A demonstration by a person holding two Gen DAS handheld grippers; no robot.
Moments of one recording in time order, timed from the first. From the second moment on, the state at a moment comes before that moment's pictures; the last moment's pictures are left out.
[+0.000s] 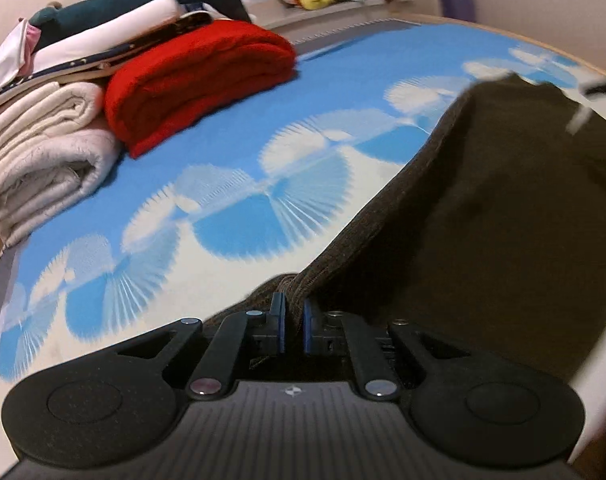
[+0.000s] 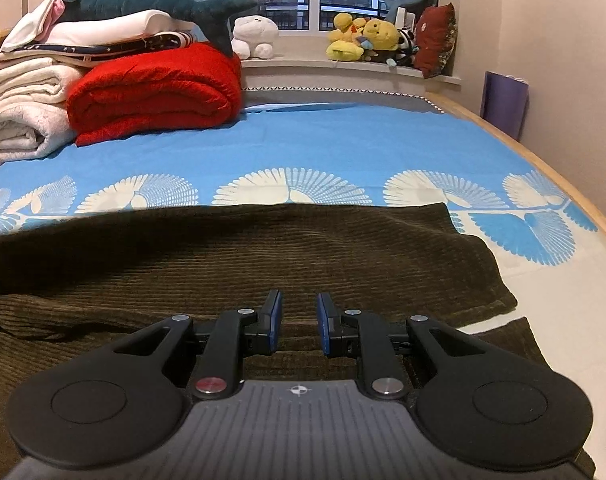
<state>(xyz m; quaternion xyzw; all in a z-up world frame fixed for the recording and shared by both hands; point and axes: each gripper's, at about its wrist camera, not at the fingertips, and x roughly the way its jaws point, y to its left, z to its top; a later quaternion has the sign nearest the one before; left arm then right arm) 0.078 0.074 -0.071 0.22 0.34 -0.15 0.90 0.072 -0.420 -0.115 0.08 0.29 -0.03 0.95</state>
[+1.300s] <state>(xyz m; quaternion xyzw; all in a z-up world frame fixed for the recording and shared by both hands) 0.077 0.184 -0.141 -0.27 0.53 0.04 0.80 0.085 -0.458 -0.134 0.28 0.32 -0.02 0.91</state>
